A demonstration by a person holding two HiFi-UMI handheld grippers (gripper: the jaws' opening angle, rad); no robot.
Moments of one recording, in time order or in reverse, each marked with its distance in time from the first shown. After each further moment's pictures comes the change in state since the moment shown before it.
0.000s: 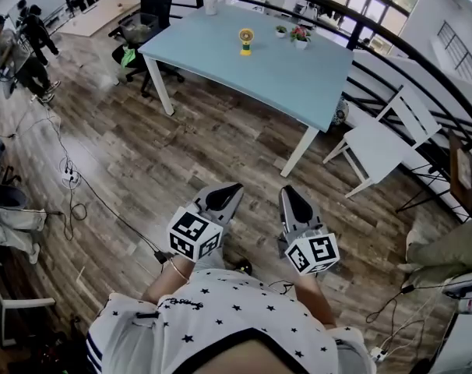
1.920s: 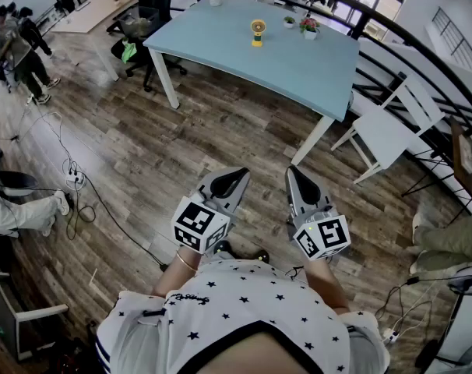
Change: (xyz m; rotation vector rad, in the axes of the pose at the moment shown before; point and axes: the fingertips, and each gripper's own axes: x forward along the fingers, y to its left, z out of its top) left arm -0.058 0.058 0.028 0.065 -0.051 -0.021; right arm 0.058 0.077 0.028 -0.093 -0.031 0.020
